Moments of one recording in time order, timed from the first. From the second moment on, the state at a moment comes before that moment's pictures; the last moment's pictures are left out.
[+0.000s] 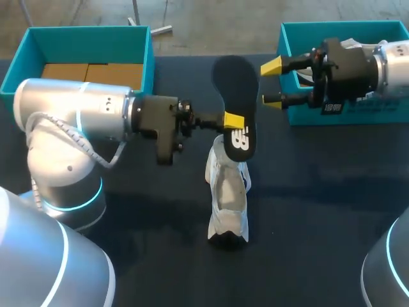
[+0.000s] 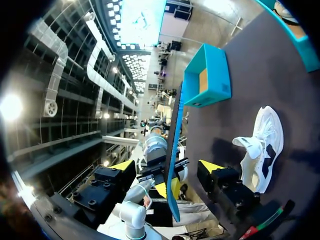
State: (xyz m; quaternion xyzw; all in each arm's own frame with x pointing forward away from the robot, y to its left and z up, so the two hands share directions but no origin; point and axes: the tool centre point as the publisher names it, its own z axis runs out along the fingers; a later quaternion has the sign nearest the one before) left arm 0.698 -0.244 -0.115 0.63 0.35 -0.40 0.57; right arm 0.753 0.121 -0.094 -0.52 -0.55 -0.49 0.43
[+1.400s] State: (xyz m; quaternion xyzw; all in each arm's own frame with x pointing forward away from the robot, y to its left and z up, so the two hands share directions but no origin) left arm 0.710 -0.253 -0.116 0.64 0.39 -0.37 0.55; right arm 0.781 0.120 -0.113 -0.54 -0.54 -0.50 0.42
